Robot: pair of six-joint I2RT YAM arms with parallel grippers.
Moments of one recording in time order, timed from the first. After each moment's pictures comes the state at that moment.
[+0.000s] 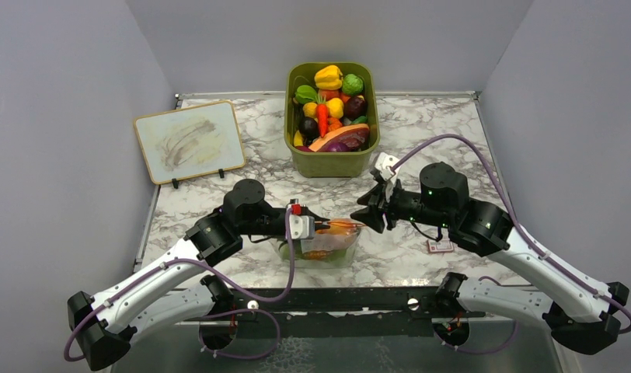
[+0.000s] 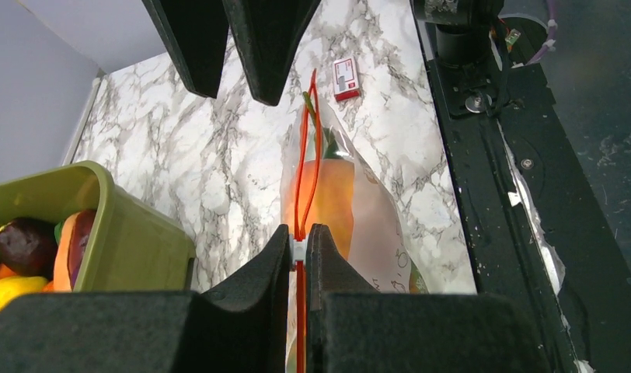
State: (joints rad) left arm -0.86 0.82 0.75 -0.18 0.65 0.51; right arm 0.93 0.89 1.07 -0.52 -0.21 -0.04
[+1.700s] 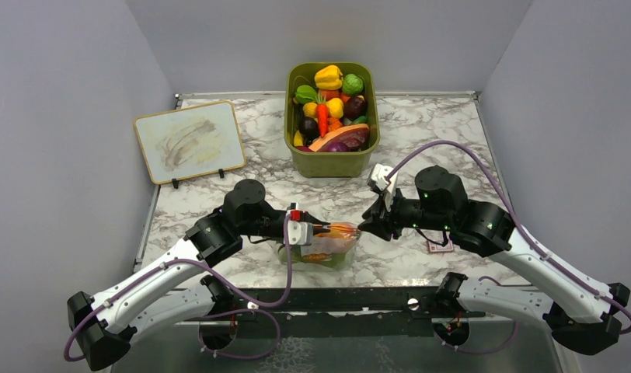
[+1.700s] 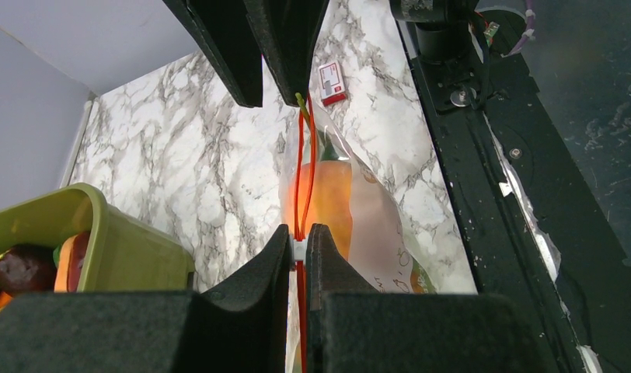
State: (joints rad) left arm -0.86 0.82 0.75 -0.19 0.71 0.57; right arm 0.93 0.88 1.08 -0.68 -0.25 -0.08
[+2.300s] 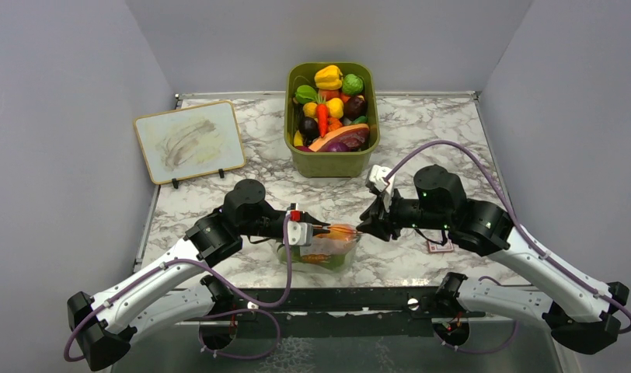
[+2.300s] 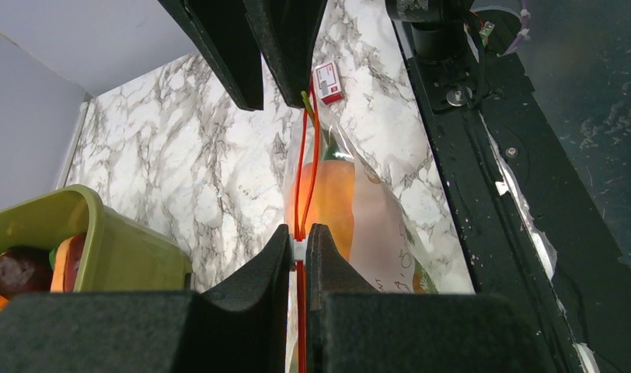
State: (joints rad) left arm -0.86 0.82 0.75 -0.20 0.72 0.58; right arm 0.93 0.89 1.08 -0.69 -0.28 -0.10
